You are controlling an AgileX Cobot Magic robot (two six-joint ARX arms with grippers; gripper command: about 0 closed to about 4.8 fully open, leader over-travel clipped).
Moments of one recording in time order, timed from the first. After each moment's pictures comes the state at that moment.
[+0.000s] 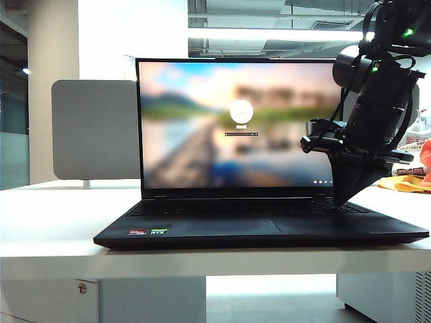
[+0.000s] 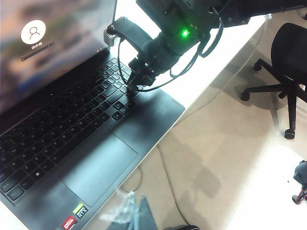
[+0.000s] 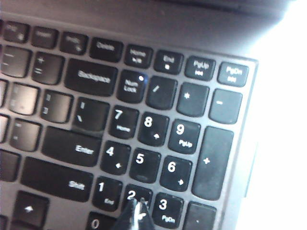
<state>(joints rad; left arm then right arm) -0.74 1.00 1.24 -0.75 0.21 -0.06 0.24 1.83 1.26 -0.50 -0.13 0.06</state>
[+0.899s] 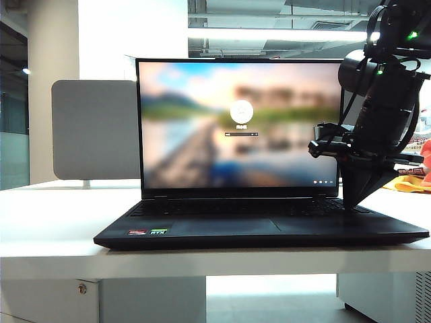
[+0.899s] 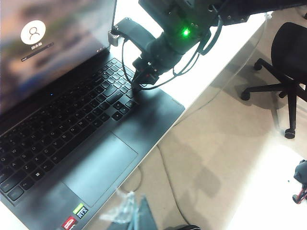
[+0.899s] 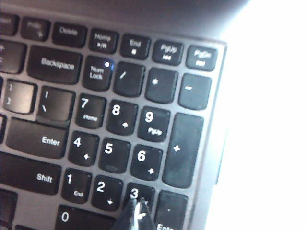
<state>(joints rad) -0.74 1.00 1.24 -0.75 0.21 -0.06 0.22 1.83 1.26 -0.52 -0.11 0.05</state>
